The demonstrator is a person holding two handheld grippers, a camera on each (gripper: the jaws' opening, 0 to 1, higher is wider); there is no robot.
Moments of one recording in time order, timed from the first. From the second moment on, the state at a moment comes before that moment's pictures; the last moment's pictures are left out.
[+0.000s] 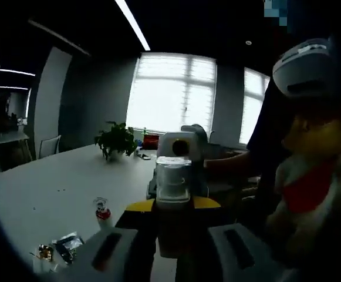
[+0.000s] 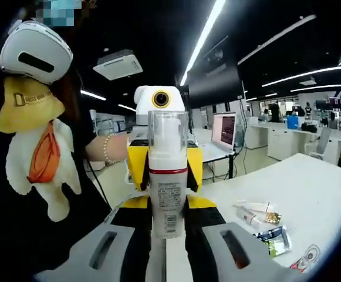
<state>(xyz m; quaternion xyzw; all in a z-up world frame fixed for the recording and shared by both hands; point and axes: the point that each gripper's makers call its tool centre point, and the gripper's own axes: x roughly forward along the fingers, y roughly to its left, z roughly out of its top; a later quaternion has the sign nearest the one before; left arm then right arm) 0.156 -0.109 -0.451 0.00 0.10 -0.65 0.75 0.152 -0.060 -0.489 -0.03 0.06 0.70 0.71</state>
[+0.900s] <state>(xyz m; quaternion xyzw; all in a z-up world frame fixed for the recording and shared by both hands) 0.179 -0.125 -0.510 0.06 0.14 -0.63 0.76 0.185 -0.077 -0.560 -0.10 0.06 0.63 0.77</state>
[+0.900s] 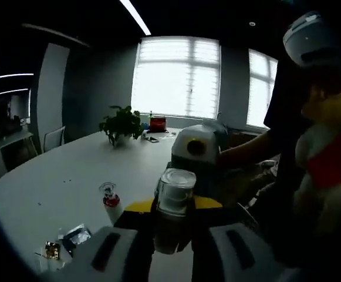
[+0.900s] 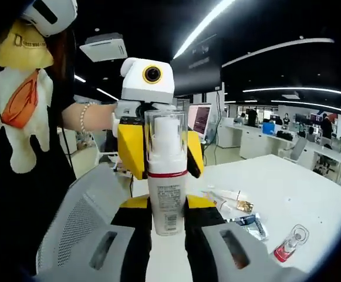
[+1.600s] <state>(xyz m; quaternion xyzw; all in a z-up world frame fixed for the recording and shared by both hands) 0.208 -0.128 -0.626 0.10 0.24 -0.63 0.74 0.209 -0.087 -0.676 -0.16 0.16 0.62 0.75</state>
